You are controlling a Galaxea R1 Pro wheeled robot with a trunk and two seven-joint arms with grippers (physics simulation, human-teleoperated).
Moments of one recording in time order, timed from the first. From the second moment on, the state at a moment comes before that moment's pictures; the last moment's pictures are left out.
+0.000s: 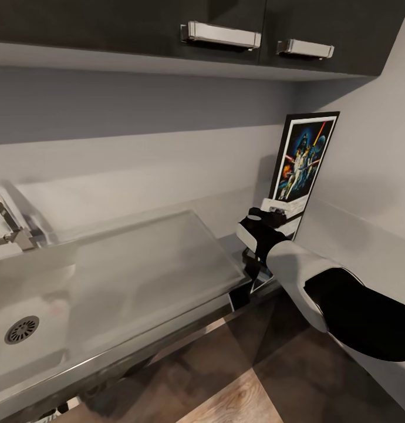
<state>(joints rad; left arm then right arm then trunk) 0.06 0.12 0.58 -0.32 0.10 -0.13 -0.35 -1.38 0.16 0.42 -0.18 -0.48 -0.02 -0.81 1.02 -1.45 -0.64</state>
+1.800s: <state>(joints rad) 0.06 0.13 0.58 -0.32 0.10 -0.13 -0.35 -1.38 0.16 0.42 -0.17 -0.48 -0.02 -0.81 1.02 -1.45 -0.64</state>
